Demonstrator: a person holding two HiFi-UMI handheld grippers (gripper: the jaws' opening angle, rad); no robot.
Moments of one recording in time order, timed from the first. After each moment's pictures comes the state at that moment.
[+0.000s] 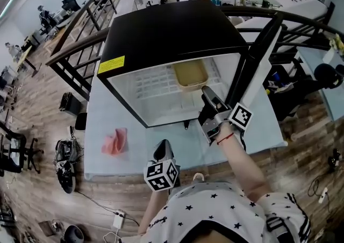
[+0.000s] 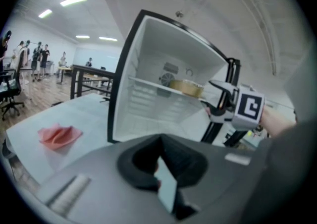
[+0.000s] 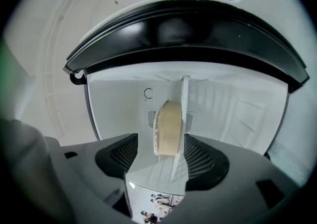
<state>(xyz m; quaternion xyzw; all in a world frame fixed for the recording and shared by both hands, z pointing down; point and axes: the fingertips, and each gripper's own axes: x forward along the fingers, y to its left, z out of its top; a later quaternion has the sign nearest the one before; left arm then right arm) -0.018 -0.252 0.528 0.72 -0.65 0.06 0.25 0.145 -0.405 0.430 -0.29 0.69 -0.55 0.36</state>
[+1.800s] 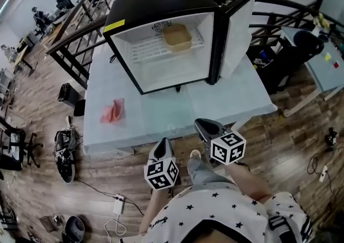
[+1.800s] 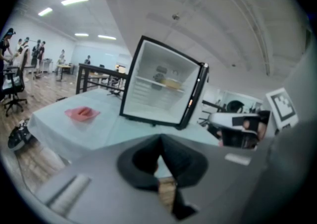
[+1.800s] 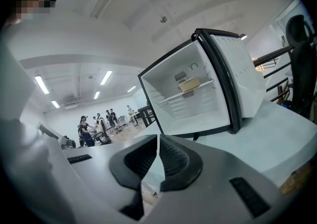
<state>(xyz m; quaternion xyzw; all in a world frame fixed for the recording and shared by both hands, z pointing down) 0.009 -0.062 0.532 0.73 -0.63 0.06 0.25 0.132 -0.112 0.492 -0.39 0.89 -0.23 -0.04</state>
